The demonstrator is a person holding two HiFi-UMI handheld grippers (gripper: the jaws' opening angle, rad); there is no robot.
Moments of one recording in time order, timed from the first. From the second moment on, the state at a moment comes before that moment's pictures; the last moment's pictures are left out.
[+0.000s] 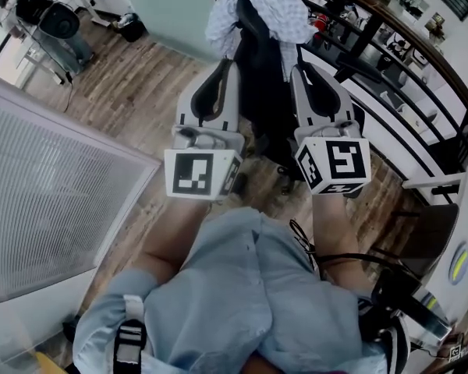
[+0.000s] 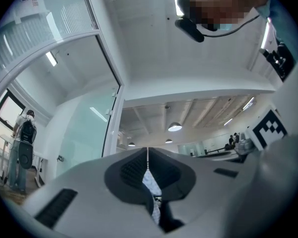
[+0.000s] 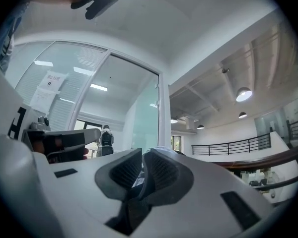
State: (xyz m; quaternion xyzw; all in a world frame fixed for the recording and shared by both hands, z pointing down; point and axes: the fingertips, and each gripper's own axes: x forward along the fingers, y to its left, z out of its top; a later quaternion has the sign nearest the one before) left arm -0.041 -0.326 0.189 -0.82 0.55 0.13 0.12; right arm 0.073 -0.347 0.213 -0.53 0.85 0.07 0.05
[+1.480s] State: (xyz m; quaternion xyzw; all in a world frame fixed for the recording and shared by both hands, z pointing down) left arm -0.070 -0.343 0.195 -0.80 0.57 0.11 0.12; right arm 0.040 -0.357 0.212 -0.52 0.85 0.11 0.04
